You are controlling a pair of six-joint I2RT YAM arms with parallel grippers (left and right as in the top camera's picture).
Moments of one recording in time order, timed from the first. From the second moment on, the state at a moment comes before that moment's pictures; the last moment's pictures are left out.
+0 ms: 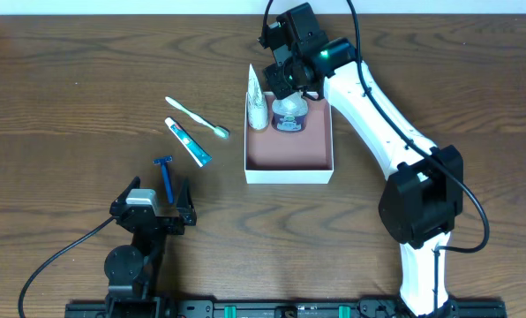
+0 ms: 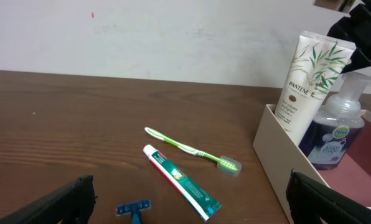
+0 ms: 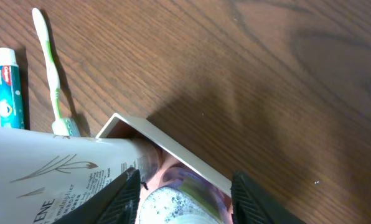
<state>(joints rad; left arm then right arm) -0.03 0.01 0.02 -0.11 0.07 -0.11 0.48 2.15 1.98 -0.83 -0.11 -0.04</state>
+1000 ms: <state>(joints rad) -0.03 0.01 0.02 -0.11 0.07 -0.11 0.03 1.63 1.88 -1.57 -0.05 0.26</state>
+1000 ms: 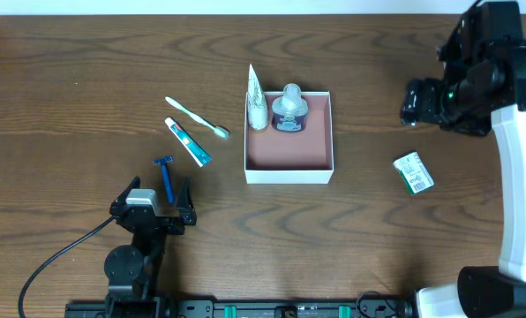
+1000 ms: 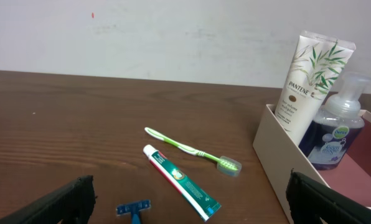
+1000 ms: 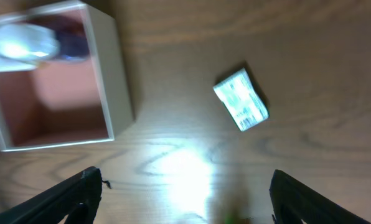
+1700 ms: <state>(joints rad) -0.03 0.01 0.02 -0.11 0.07 -0.11 -0.09 1.64 1.11 -0.96 -0.05 0.52</state>
